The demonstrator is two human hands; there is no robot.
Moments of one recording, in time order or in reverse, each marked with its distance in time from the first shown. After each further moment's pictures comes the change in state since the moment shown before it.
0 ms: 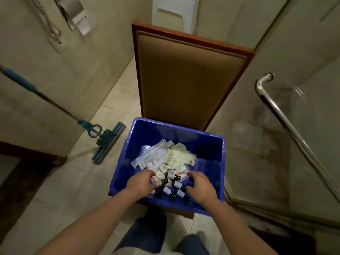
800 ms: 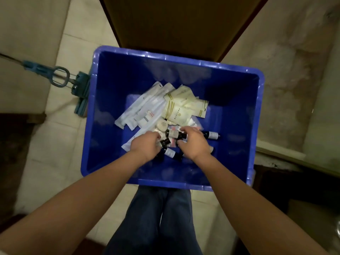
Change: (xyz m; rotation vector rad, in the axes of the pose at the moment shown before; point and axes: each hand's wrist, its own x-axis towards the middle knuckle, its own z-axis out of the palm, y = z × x) left_hand 0.130 -0.030 0.089 0.132 -0.194 0.004; right_hand 0.135 0.034 0.106 0.116 -0.036 0.109
